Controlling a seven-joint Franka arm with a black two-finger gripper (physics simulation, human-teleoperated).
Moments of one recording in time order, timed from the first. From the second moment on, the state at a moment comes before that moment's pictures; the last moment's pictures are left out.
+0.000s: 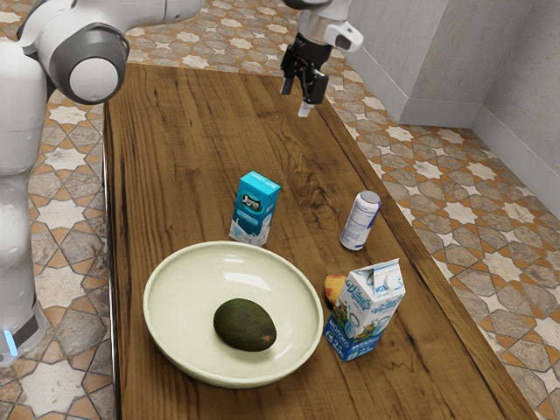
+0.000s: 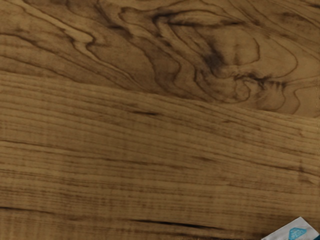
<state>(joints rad) 0.11 0.18 0.16 -1.28 -0.01 1.40 0.13</state>
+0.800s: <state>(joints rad) 0.06 0.19 0.04 -1.09 -0.04 1.36 0.09</state>
